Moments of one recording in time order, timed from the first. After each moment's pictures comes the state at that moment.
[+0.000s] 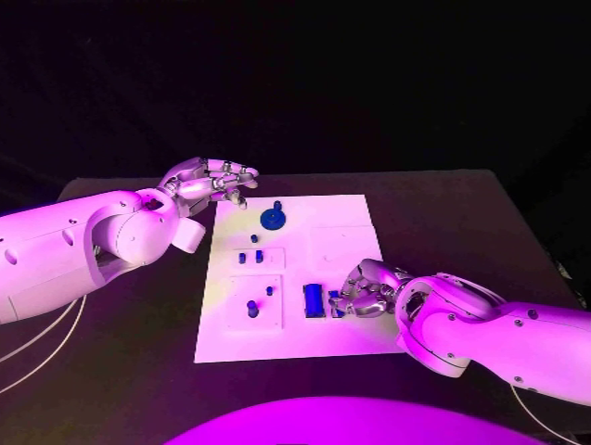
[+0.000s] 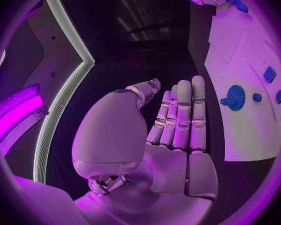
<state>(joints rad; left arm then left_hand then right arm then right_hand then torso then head) 1.18 -0.90 -0.03 1.45 -0.12 -0.11 0.23 1.37 -0.19 0.56 0.10 0.08 0.82 0.21 0.32 0.23 0.93 0.14 0.46 0.21 1.03 0.07 1.08 0.47 0.17 0.90 0.16 0.88 0.56 1.03 -0.84 -0.17 1.79 -1.25 -0.42 -0.55 1.07 -0.19 0.52 0.22 0.24 1.01 0.06 0.42 0.62 1.47 -0.01 1.42 1.31 1.47 -0.07 1.53 1.31 0.01 1.46 0.04 1.54 1.31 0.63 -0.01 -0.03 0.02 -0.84</state>
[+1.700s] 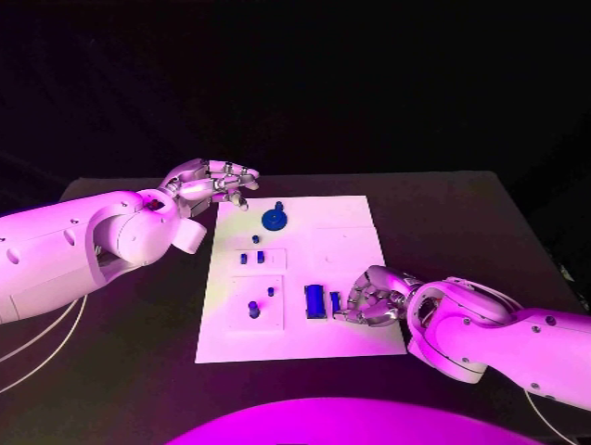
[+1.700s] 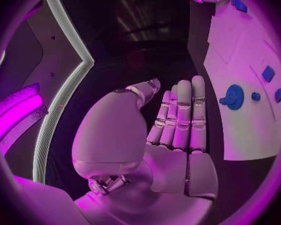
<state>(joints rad) 1.18 -0.90 -0.03 1.45 -0.12 -0.11 0.23 1.37 -0.19 0.56 0.10 0.08 0.82 0.21 0.32 0.23 0.93 0.14 0.46 0.21 1.03 0.07 1.08 0.47 0.17 0.90 0.16 0.87 0.56 1.02 -0.89 -0.17 1.80 -1.25 -0.36 -0.48 1.12 -0.21 0.31 0.26 0.18 1.01 0.06 0.42 0.63 1.47 -0.01 1.42 1.31 1.47 -0.07 1.53 1.31 0.01 1.46 0.04 1.54 1.31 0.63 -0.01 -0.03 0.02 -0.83</state>
